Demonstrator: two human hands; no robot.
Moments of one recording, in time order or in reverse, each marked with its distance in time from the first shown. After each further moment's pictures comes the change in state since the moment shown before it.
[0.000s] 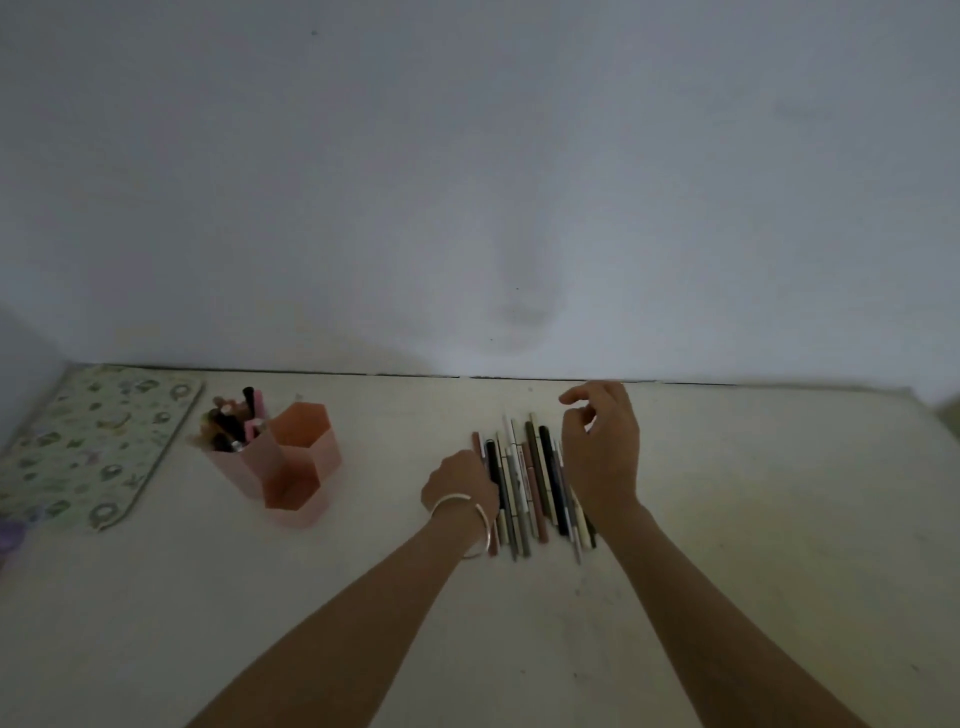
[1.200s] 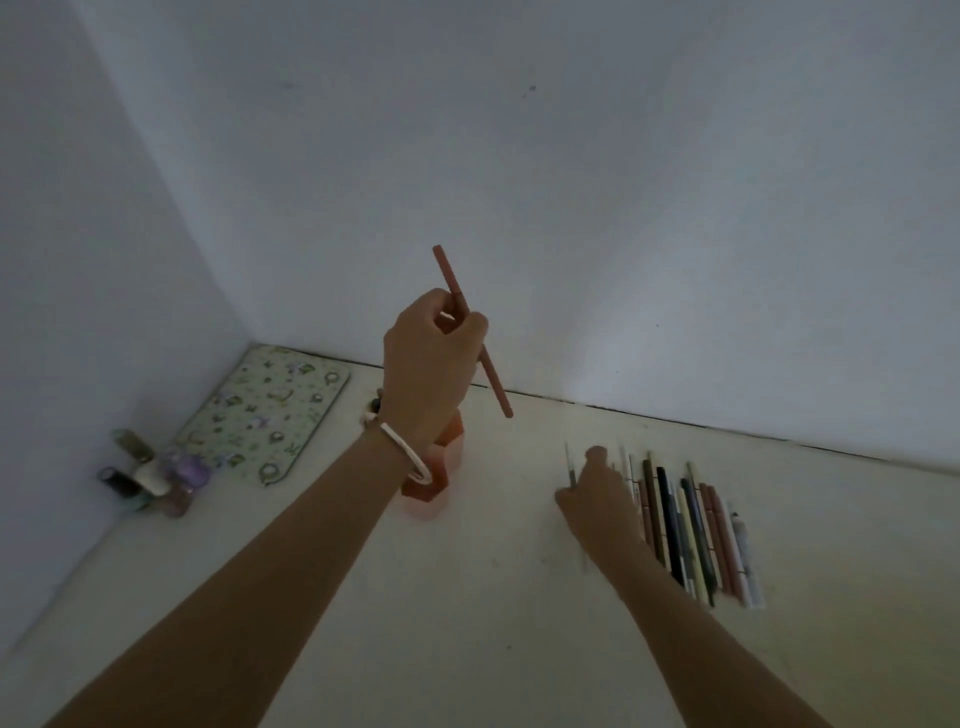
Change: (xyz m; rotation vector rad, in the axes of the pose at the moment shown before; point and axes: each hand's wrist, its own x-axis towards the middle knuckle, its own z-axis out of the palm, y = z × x) left_hand -0.045 -0.056 -0.219 -0.806 0.599 0.232; right_hand -0.044 -0.037 0.096 -0.239 -0.544 0.120
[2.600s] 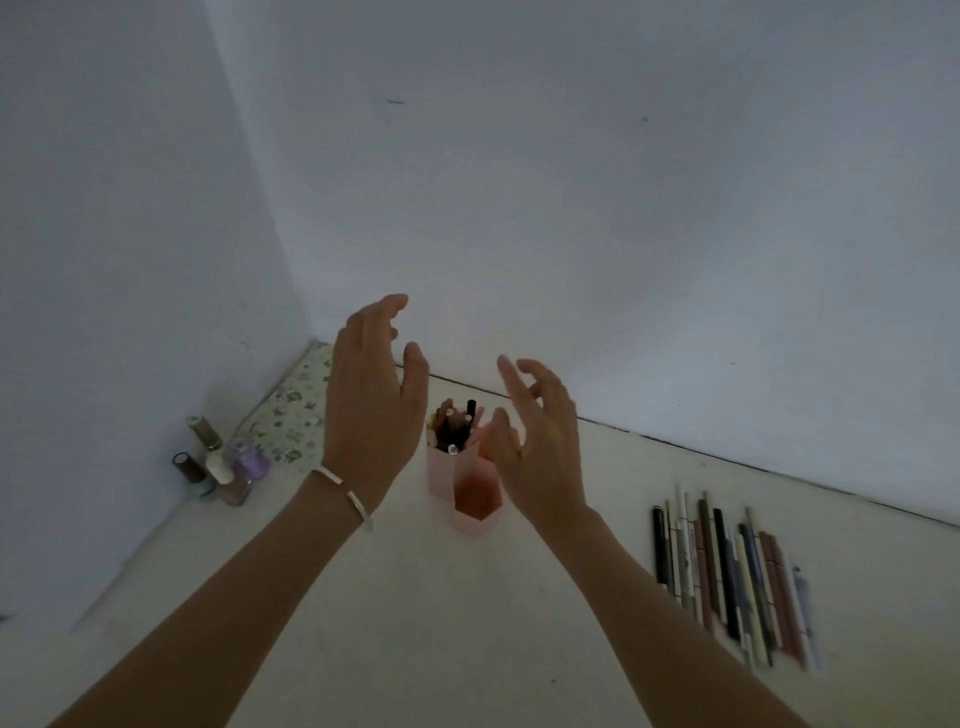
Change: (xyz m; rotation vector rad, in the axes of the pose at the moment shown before) left_hand 0.002 -0.063 -0.084 0.415 0.308 0.400; right_hand -0.011 -0.141 0.013 0.184 0.373 -0.808
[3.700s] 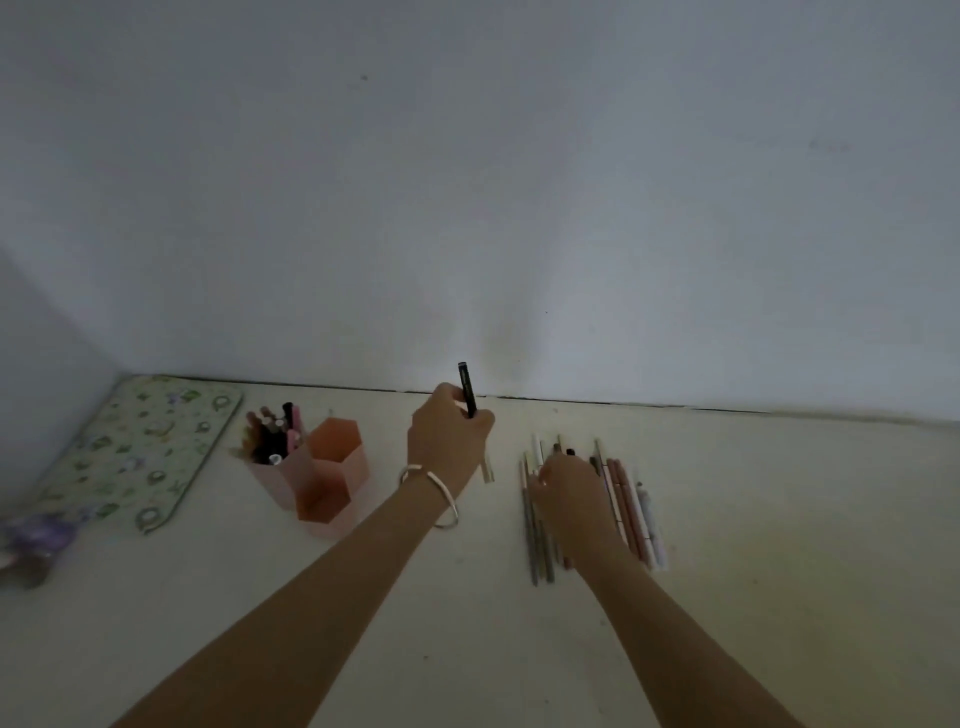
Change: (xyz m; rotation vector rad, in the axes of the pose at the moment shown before) left_hand -0.080 0.109 0.175 -0.124 -0.600 -0.460; right_hand -0.096 0.141 -0.110 -0.358 -0.401 0.778
